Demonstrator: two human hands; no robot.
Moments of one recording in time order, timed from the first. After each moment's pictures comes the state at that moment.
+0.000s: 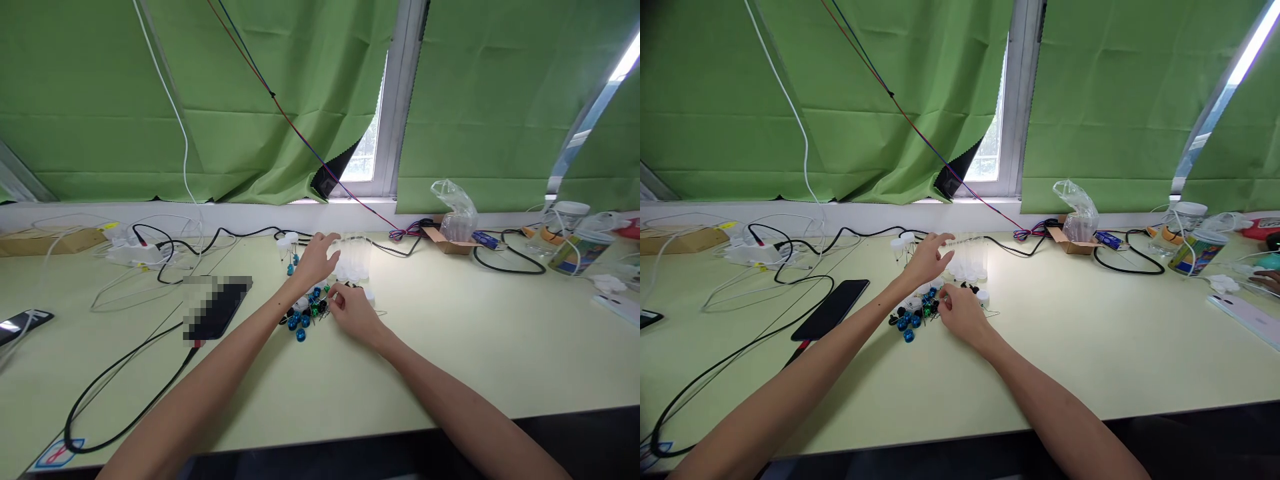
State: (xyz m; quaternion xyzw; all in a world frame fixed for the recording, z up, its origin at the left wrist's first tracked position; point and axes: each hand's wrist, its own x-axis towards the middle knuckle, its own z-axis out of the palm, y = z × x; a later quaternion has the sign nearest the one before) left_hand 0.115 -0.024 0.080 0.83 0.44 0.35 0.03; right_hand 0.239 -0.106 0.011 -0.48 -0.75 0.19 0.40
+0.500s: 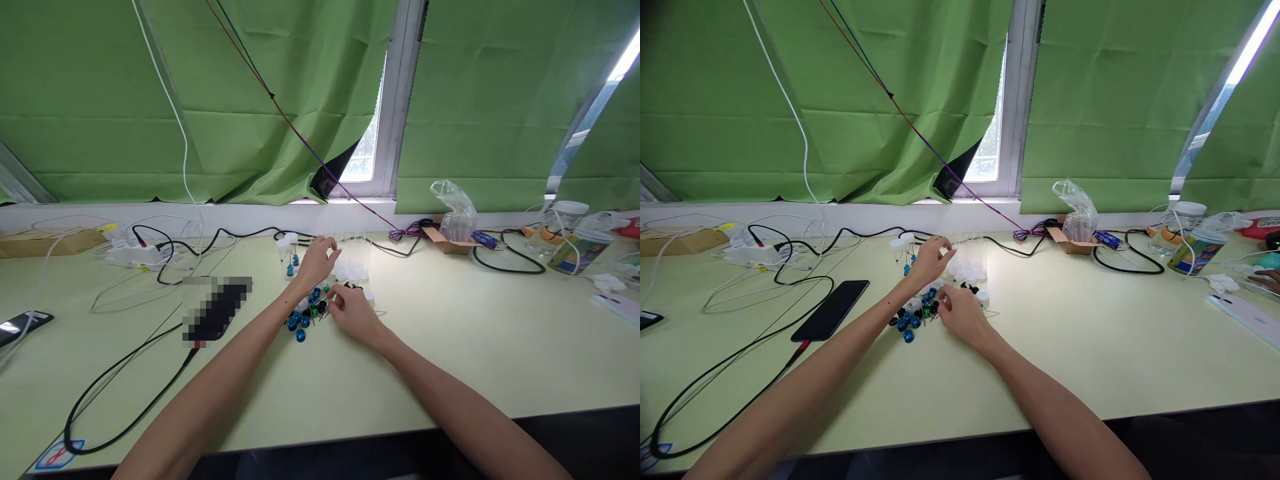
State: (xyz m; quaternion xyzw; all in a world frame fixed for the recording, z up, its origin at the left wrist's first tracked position) left_hand 0.120 -0.009 0.067 0.81 0.45 0.38 0.04; right_hand 0.239 -0.105 0.009 -0.47 -0.76 0.19 0.40
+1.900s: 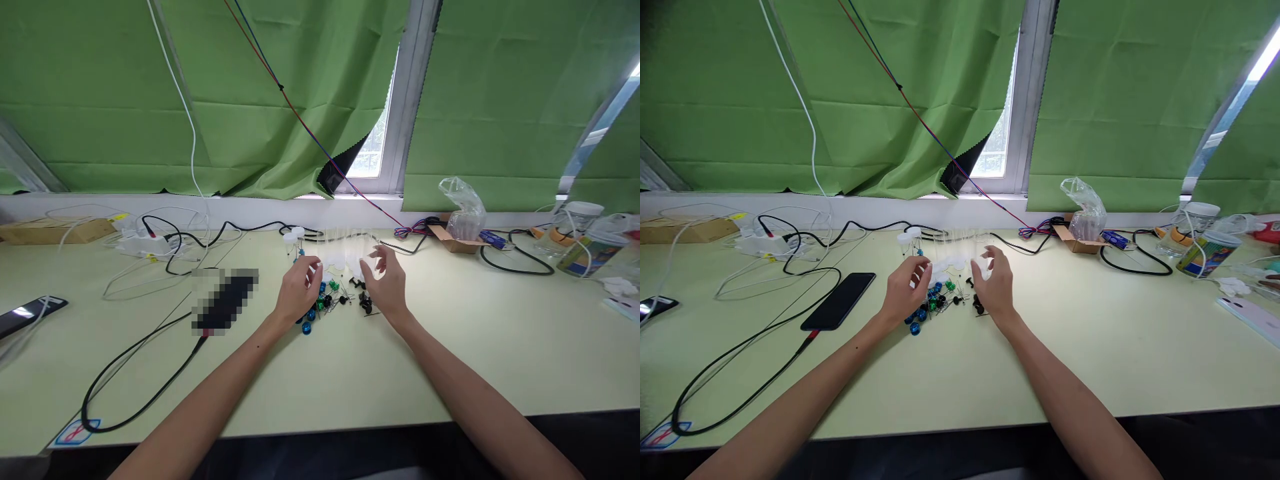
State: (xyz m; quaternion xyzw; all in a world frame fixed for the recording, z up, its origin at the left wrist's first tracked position) left_hand 0.075 -0.080 0.036 0.77 0.39 0.50 -0.01; right_hand 0.276 -0.085 0.022 -0.48 -0.62 0.00 0.62
